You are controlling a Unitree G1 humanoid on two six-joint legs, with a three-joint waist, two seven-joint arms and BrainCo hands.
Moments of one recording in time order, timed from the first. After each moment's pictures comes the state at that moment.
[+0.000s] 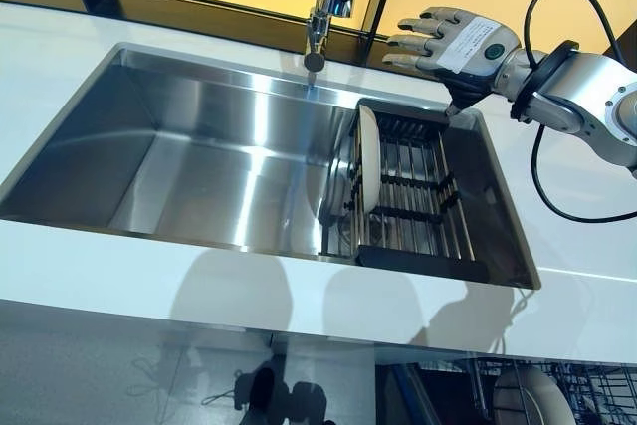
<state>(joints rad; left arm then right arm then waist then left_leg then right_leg) 0.02 0.41 -0.18 1.12 -0.43 0.02 -0.14 -1.53 -1.20 1.04 0.28 -0.66 -0.28 -0.03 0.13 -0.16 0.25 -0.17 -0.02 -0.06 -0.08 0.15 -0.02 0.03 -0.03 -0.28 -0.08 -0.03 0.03</state>
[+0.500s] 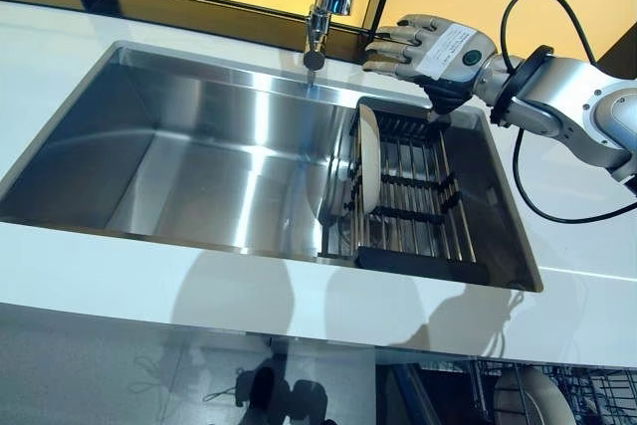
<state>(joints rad) 0.02 0.41 -0.18 1.12 -0.43 0.01 -0.14 -1.53 -1.15 1.04 0.23 -0.64 -0.28 -0.02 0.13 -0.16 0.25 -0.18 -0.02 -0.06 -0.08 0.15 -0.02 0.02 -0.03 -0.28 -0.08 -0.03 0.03</state>
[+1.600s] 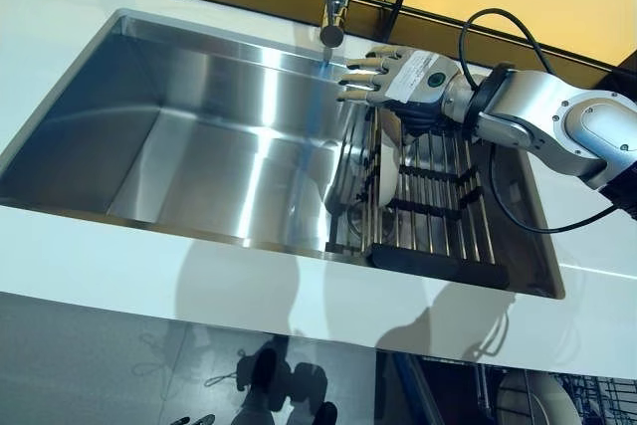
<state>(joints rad) 0.00 0.41 -0.18 1.12 -0.49 -0.02 -0.16 -1.53 -1.11 1.07 0.16 -0.60 -0.26 0.11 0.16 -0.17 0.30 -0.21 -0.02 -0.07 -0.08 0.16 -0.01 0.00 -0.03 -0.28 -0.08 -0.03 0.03</state>
